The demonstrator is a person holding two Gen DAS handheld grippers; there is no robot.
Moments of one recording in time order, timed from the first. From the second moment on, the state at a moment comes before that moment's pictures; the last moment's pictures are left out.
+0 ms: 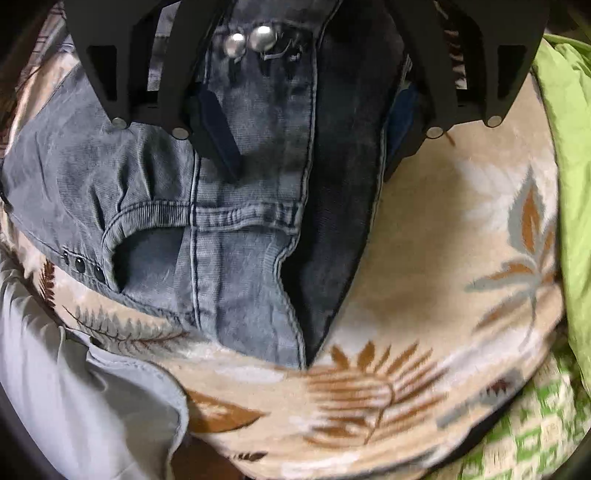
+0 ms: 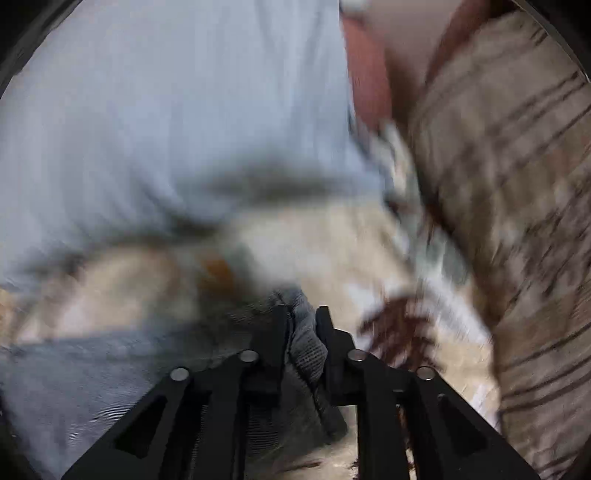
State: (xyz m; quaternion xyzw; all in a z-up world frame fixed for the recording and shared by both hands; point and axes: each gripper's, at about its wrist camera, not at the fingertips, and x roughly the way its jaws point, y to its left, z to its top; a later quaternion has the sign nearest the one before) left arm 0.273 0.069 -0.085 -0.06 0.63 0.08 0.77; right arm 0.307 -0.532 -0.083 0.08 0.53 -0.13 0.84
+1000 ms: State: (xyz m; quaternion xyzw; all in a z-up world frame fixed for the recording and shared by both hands) left arm 0.204 0.098 -0.046 -0.15 0.64 0.02 0.76; right arm 0.185 -0.546 -0.031 0.23 0.47 -0.14 0.84
